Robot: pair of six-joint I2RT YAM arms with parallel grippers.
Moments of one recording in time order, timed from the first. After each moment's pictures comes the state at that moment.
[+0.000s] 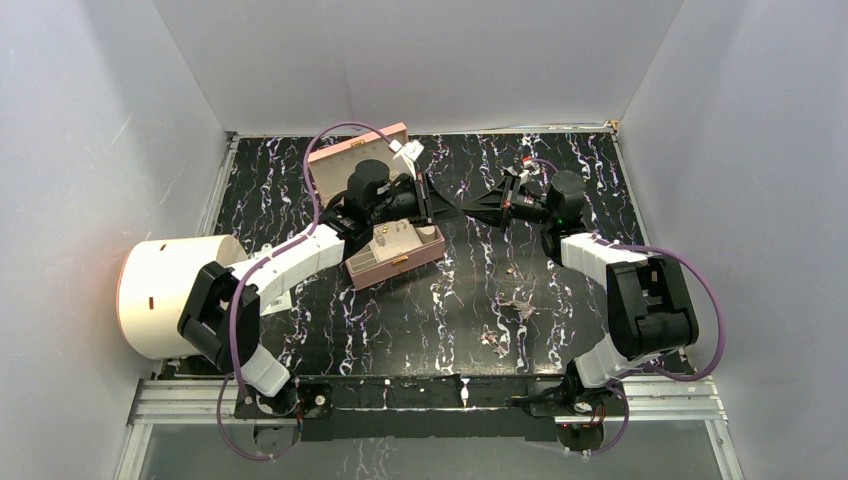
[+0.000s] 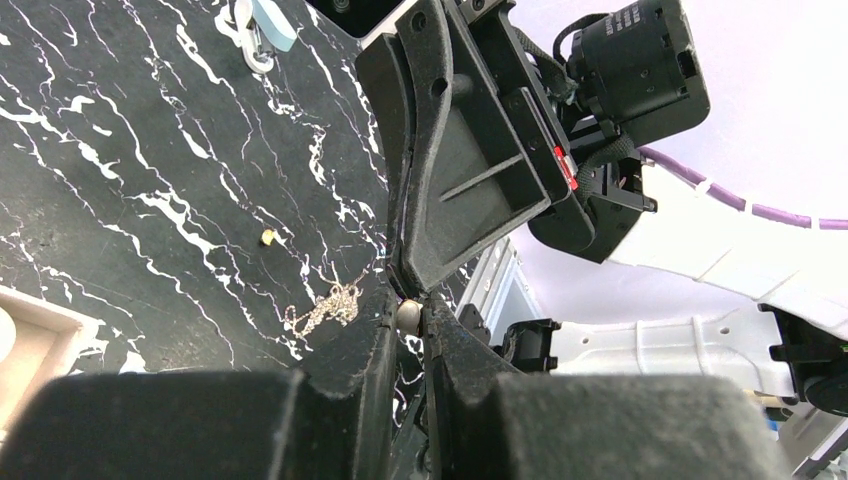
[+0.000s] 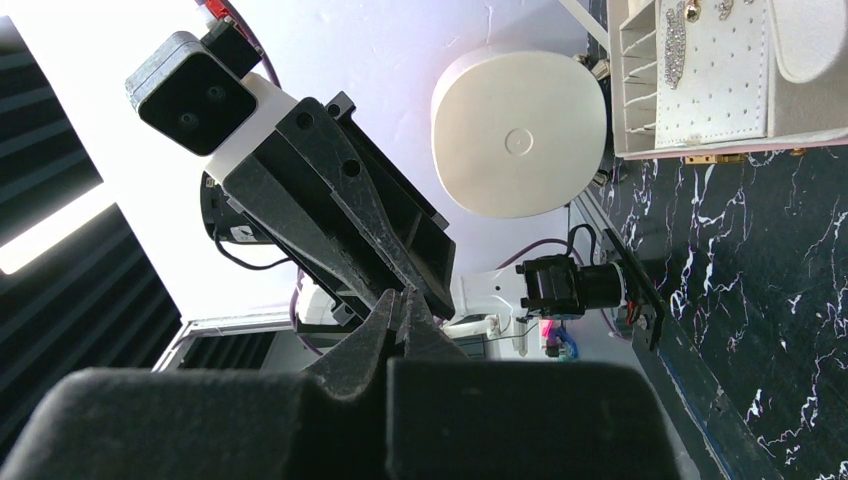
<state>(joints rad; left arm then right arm) -0.64 1.57 1.12 0.20 0.54 -0.80 0.23 1.55 0.78 0.77 -1.09 1.70</state>
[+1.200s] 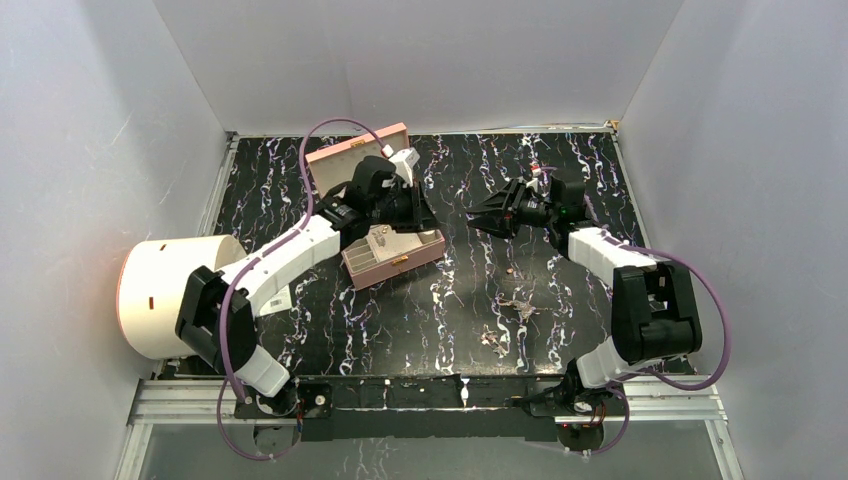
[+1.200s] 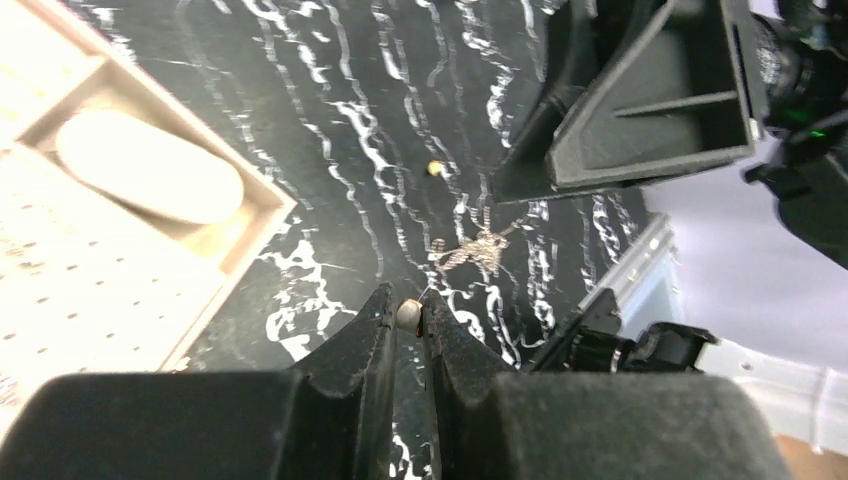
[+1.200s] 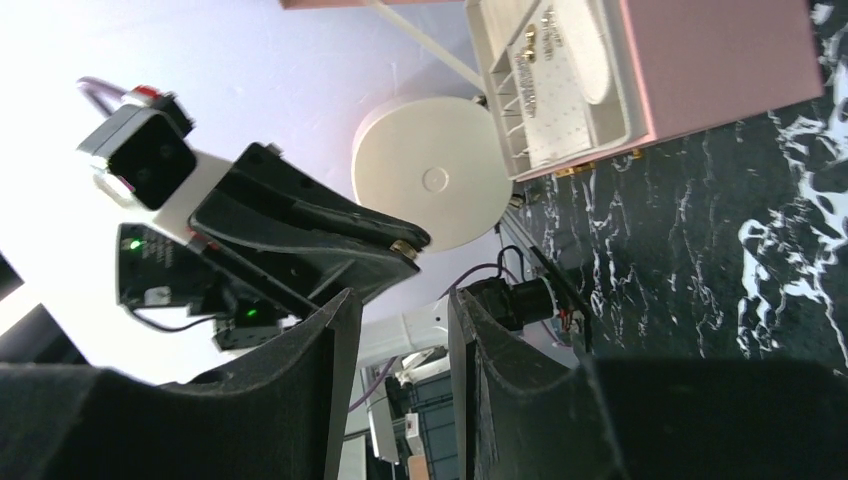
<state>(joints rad) -0.64 1.56 1.21 -0.23 0.34 -0.61 0.18 1.52 0.82 0.33 -1.03 1.40</state>
